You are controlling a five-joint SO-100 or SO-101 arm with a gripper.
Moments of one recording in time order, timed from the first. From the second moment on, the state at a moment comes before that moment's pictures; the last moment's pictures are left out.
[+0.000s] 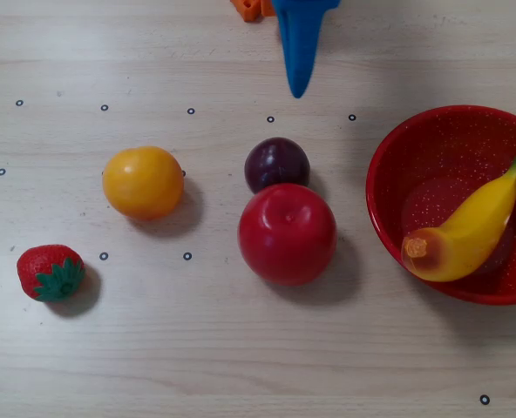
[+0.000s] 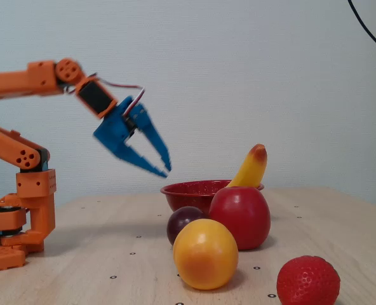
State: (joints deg) arm 4.8 148.4 141.9 51.2 11.1
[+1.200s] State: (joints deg) arm 1.7 184.2 178.0 49.3 4.0
